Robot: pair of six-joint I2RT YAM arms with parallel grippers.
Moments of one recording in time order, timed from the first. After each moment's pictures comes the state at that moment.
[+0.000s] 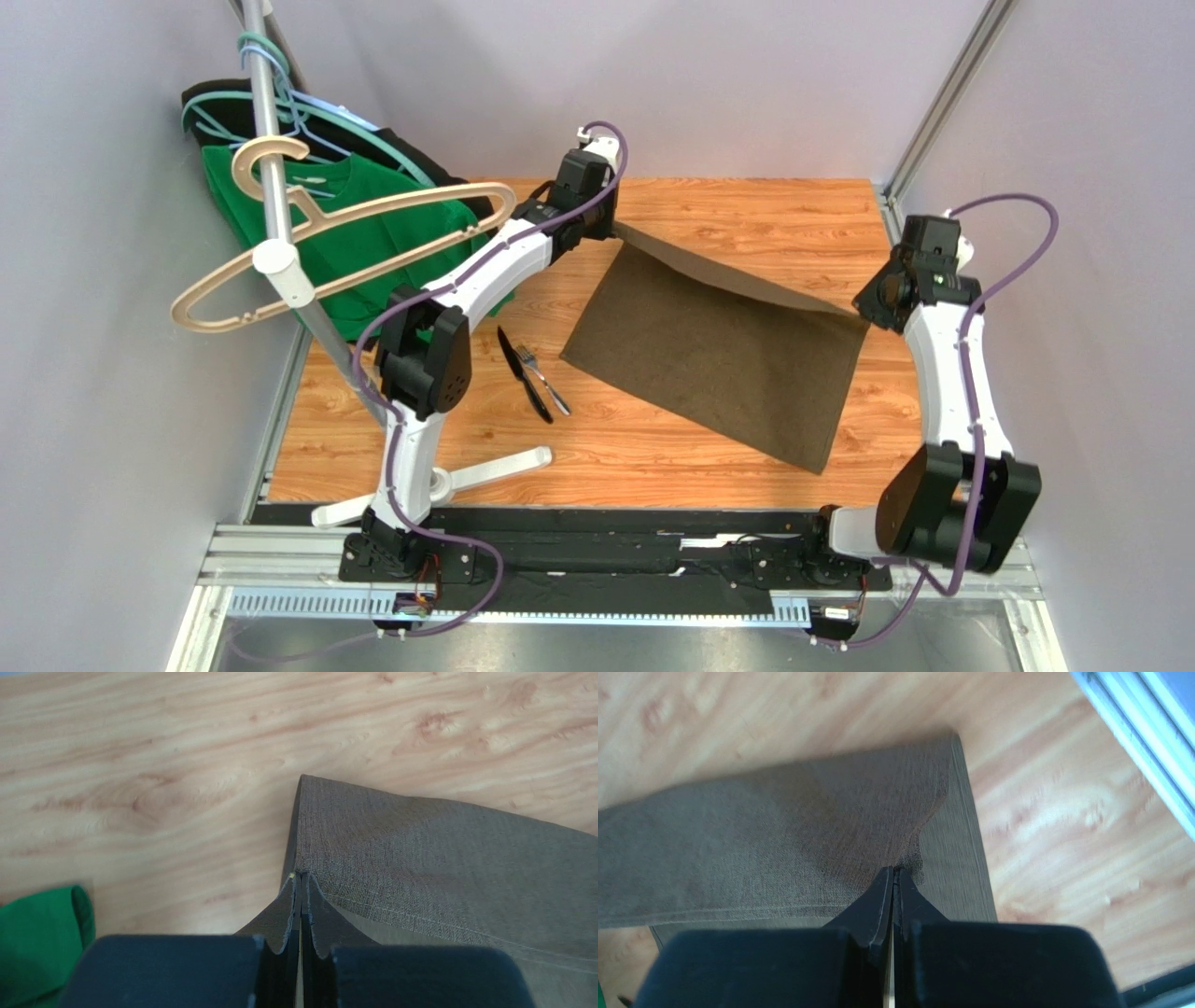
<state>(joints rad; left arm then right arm) -0.54 2.17 1.95 -0.33 -0.13 -0.21 -0.22 1.37 1.25 -0.73 0.11 0.50</state>
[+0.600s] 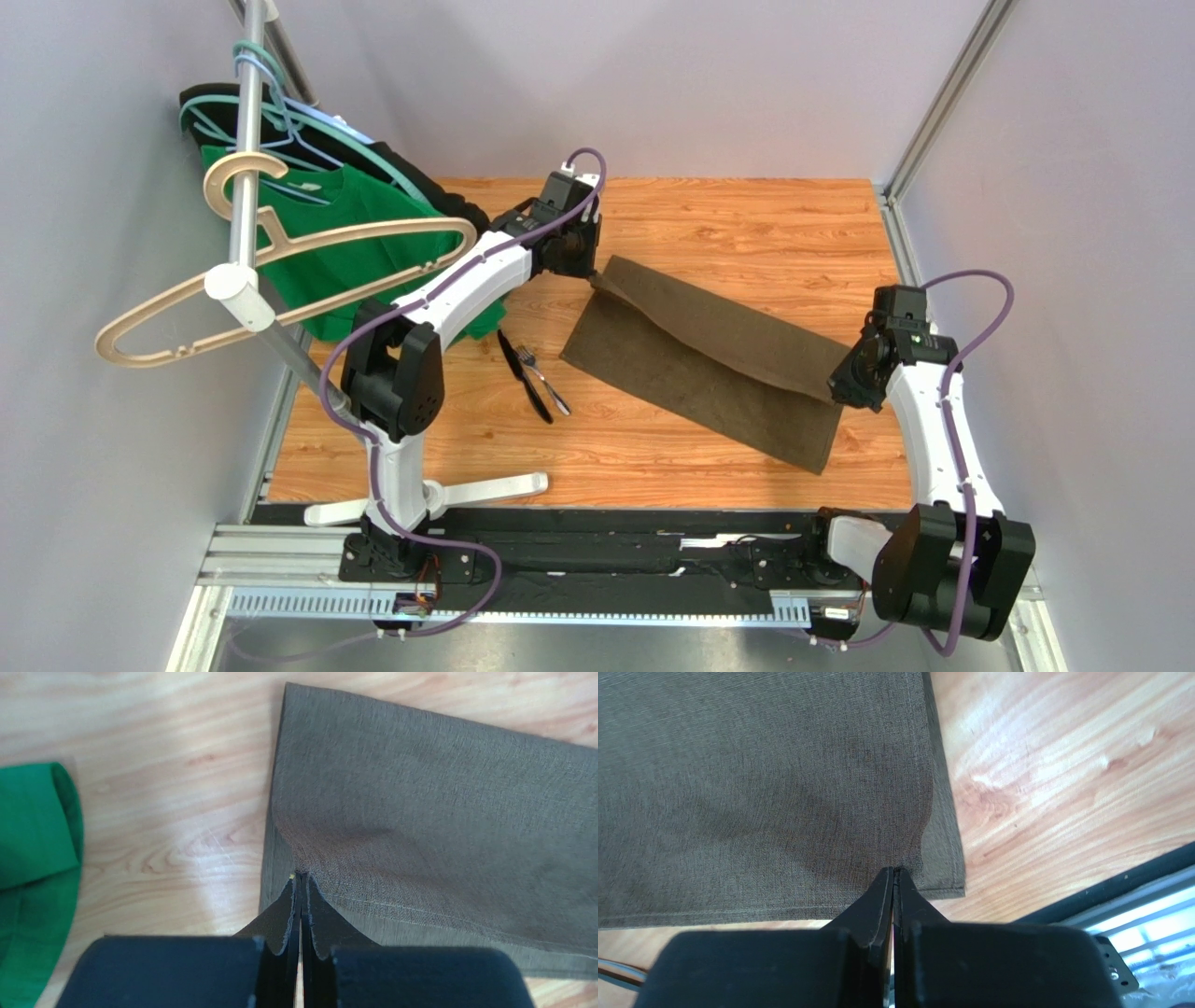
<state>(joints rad) -0.53 1.97 1.73 -0.56 -0.04 -0.28 -0.18 1.13 0.91 -0.89 0.07 0.52</state>
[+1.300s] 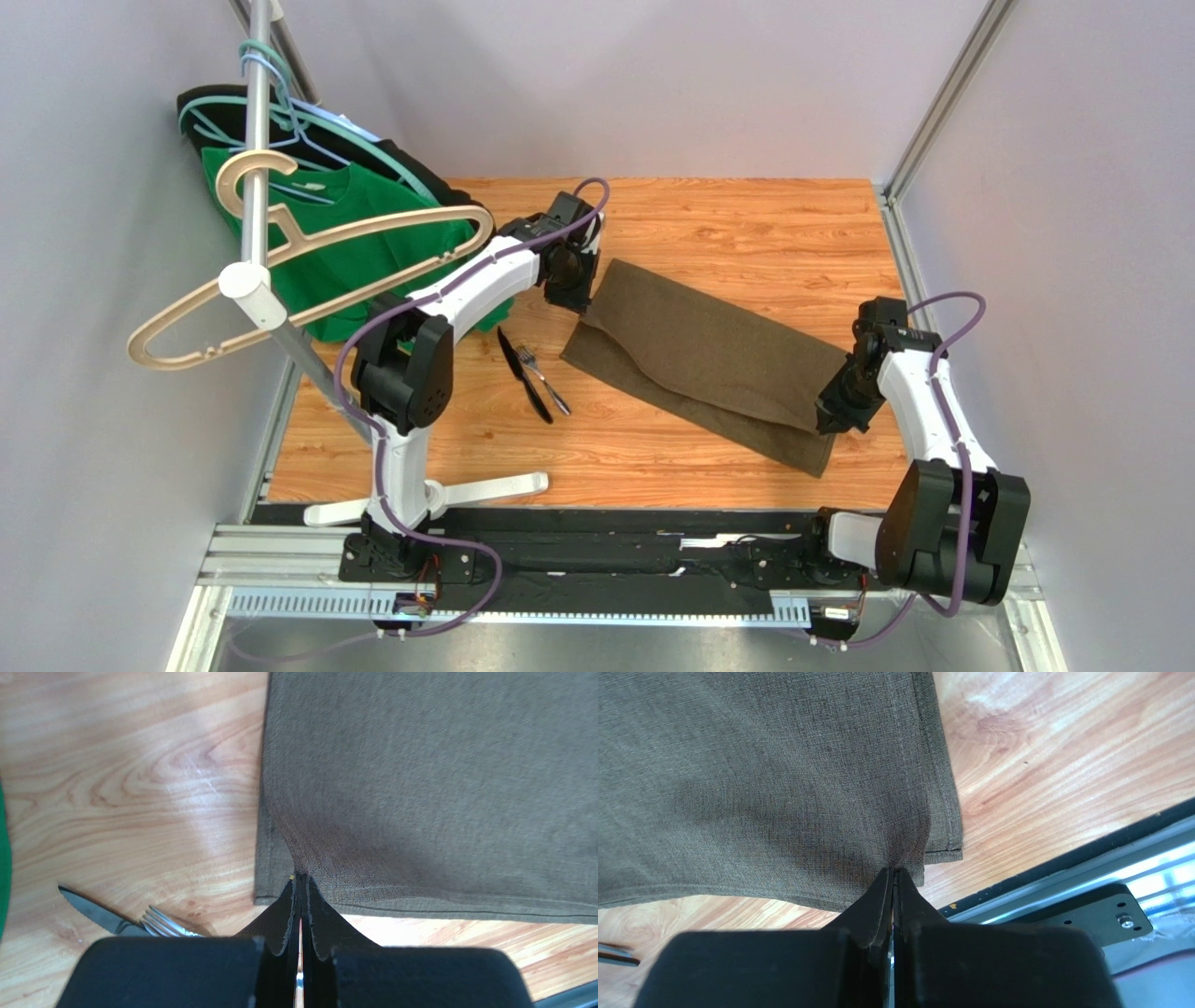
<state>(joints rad) -0.53 2.02 1.70 -0.73 0.05 -0.28 -0.18 1.24 0.85 -0.99 0.01 0.56</state>
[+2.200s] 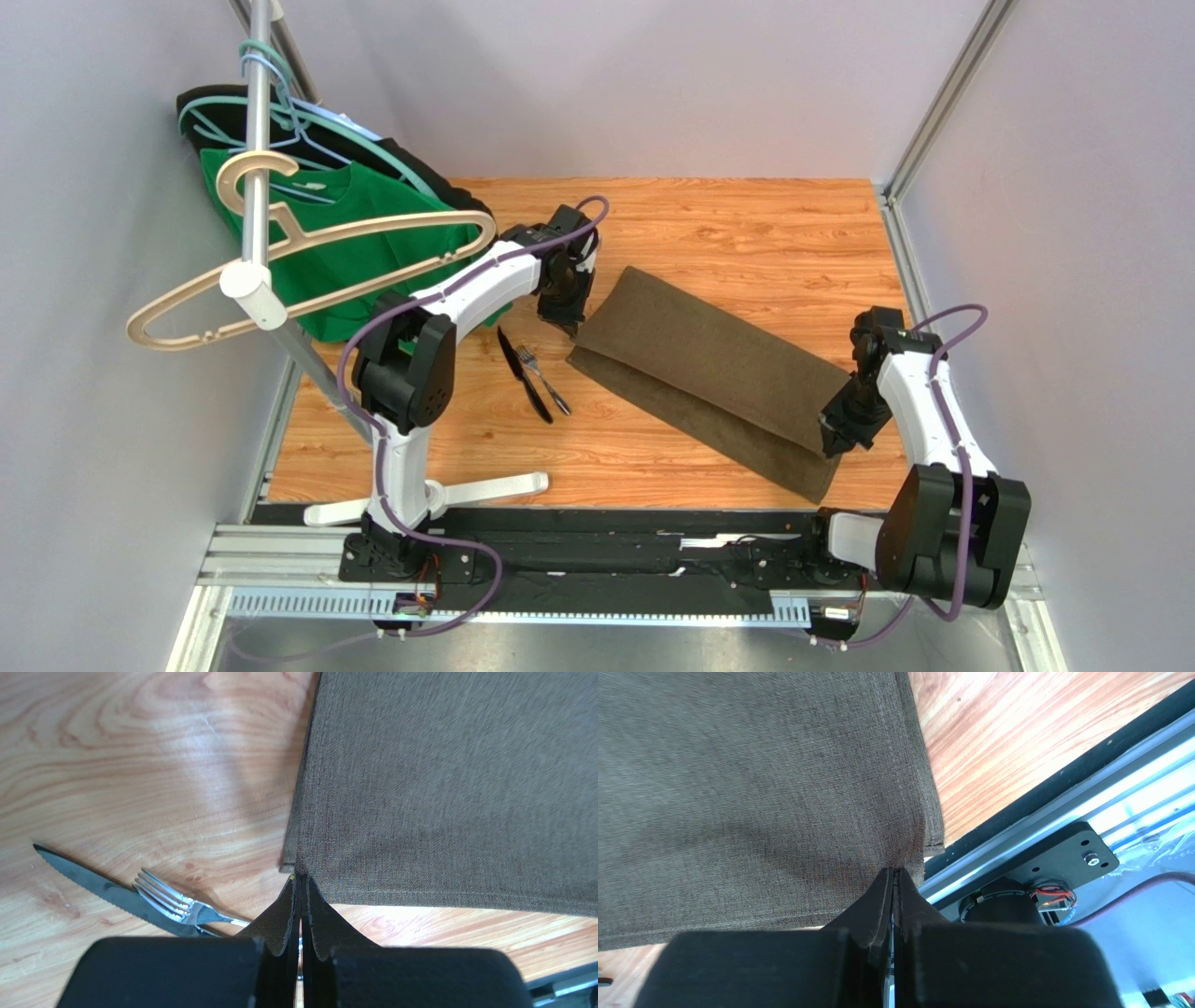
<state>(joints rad) -0.53 2.02 1.66 -0.82 0.06 -0.27 -0.18 1.22 0.85 -1.15 0.10 0.63</state>
